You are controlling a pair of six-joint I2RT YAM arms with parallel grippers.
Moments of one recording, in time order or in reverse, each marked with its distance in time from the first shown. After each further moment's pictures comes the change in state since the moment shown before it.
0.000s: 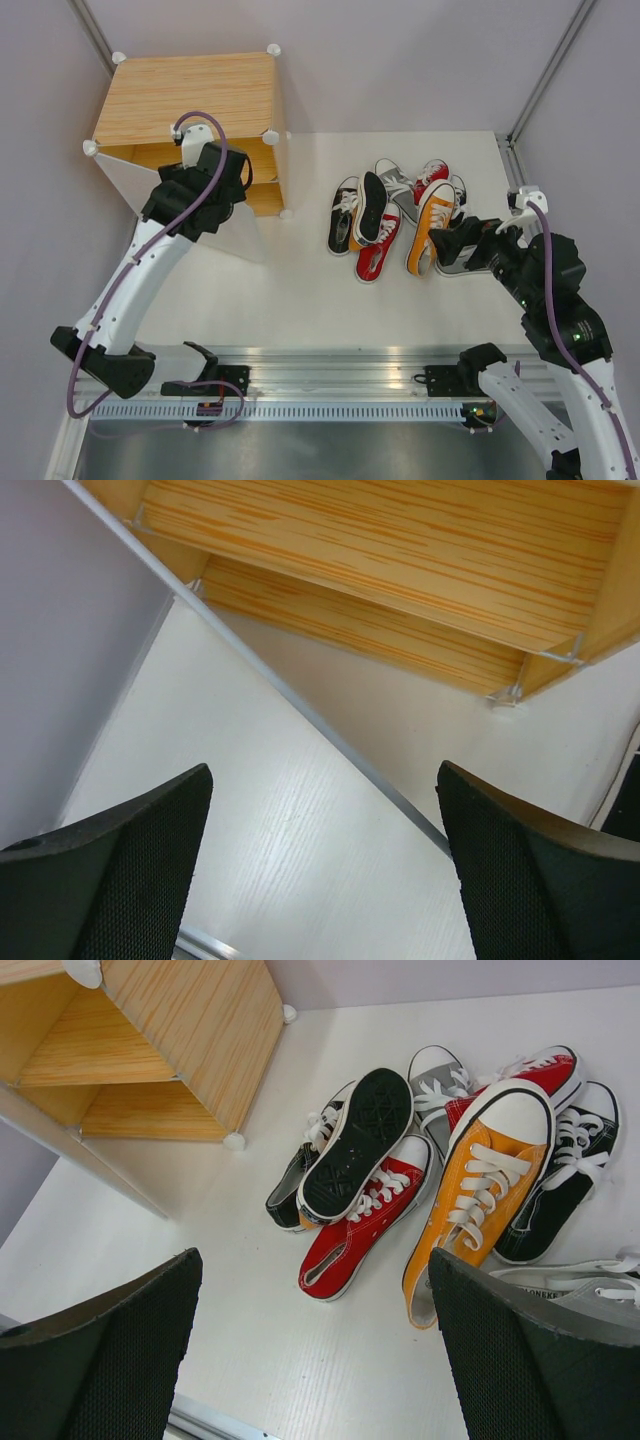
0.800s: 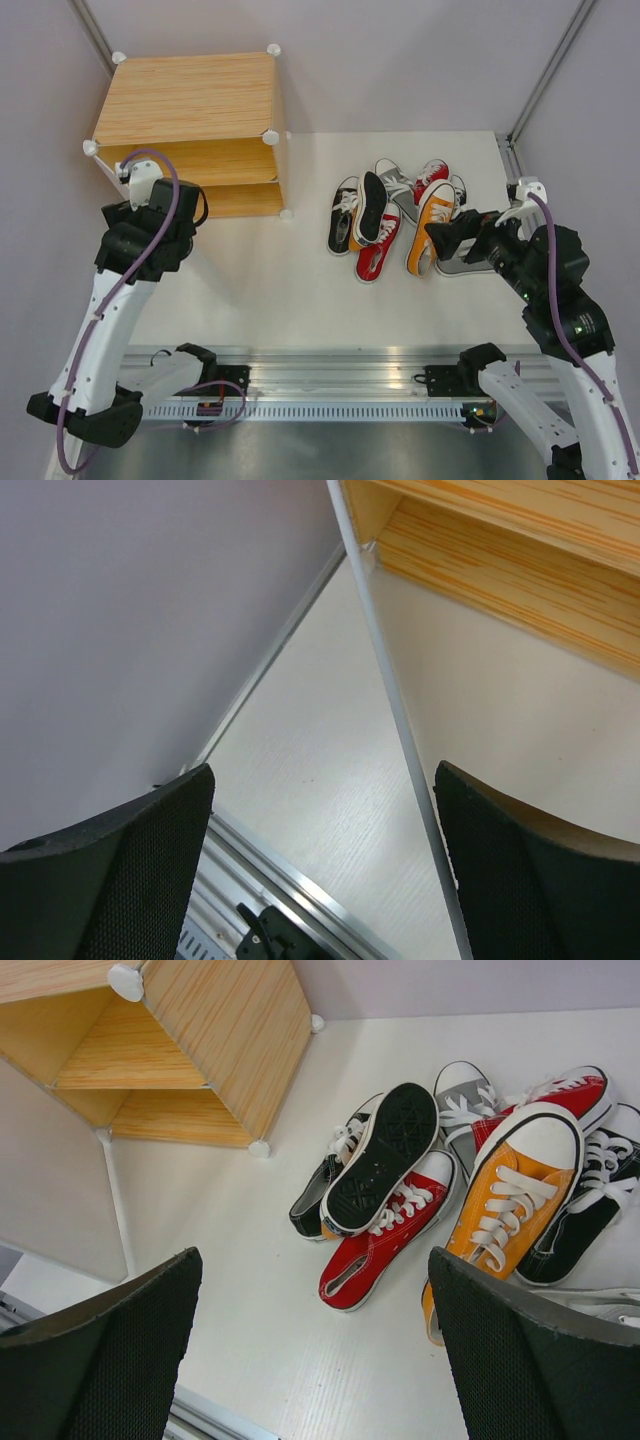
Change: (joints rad) left arm 0.142 -0.254 -0.159 -0.170 -0.116 0.048; right arm 0.000 0.038 0.053 0.010 -0.045 0.002
